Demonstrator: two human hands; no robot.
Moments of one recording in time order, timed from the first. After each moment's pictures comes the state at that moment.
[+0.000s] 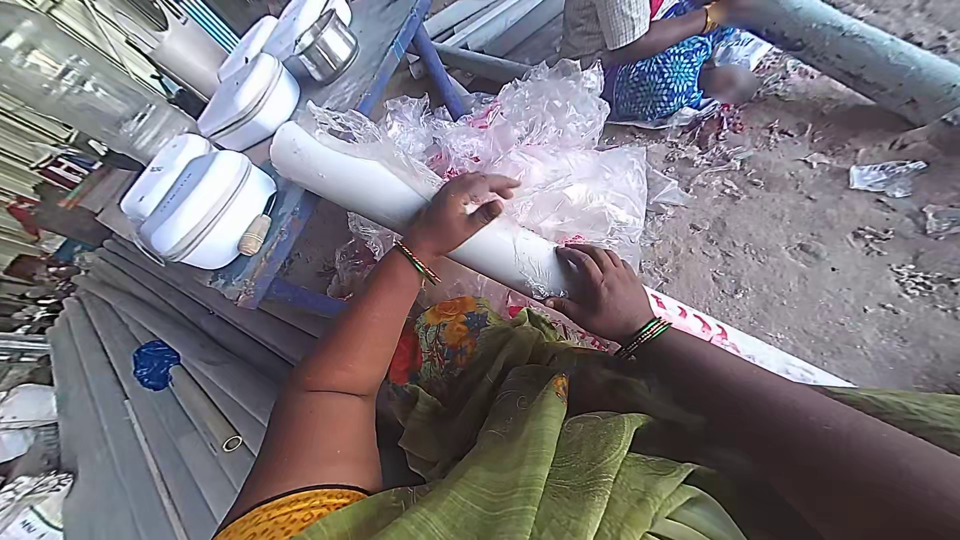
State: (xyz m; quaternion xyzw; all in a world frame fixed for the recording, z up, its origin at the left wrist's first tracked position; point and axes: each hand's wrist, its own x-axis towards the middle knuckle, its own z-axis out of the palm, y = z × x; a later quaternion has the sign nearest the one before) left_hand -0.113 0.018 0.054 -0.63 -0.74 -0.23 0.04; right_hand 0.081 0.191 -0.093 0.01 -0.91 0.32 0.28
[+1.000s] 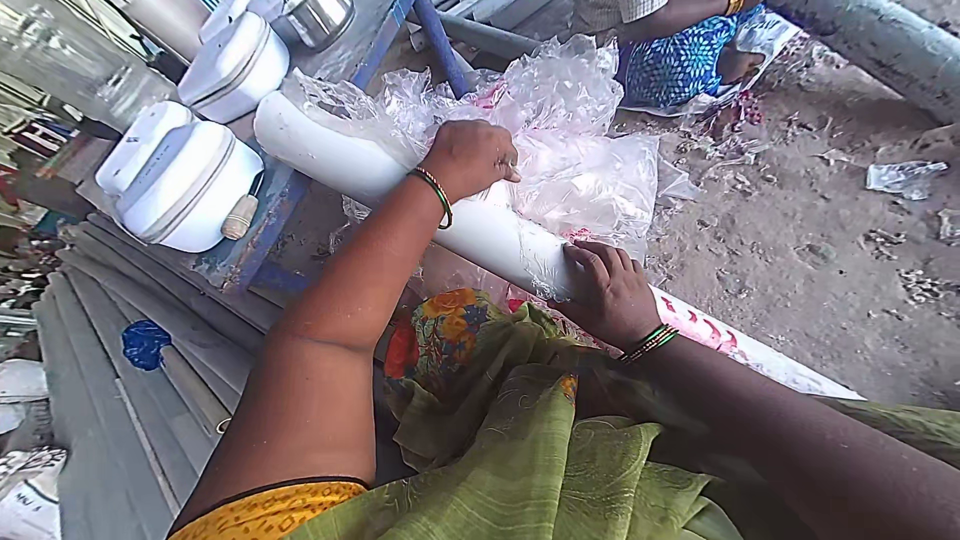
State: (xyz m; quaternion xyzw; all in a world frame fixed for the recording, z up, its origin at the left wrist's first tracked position) left_hand -0.128 0.075 0.091 -0.52 -0.84 0.13 -0.01; right_hand 0.080 0.183 -0.095 0.01 -0.91 0.29 0.31
